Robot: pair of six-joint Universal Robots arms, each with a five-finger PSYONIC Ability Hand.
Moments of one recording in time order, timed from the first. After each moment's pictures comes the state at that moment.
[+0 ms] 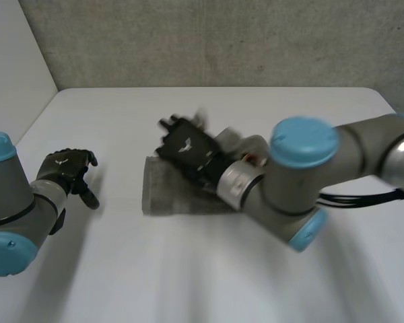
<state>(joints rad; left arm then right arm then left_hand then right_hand) 4.52 -2.00 -1.69 3.34 -1.58 3.24 2.26 -0.83 1.12 -0.22 1.11 2.46 0.45 0.40 0.22 0.22 0.18 1.30 1.30 0.18 0.23 1.15</state>
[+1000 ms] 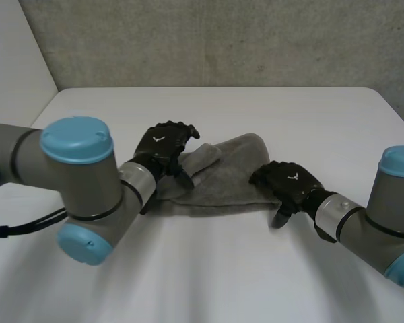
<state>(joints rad) 4.13 -2.17 -1.33 3.31 -1.51 3.03 1.83 -1.02 1.66 -0.21 1.08 2.83 0.41 0.34 0.22 0.22 0.14 0.42 0.42 0.18 0.23 0.26</state>
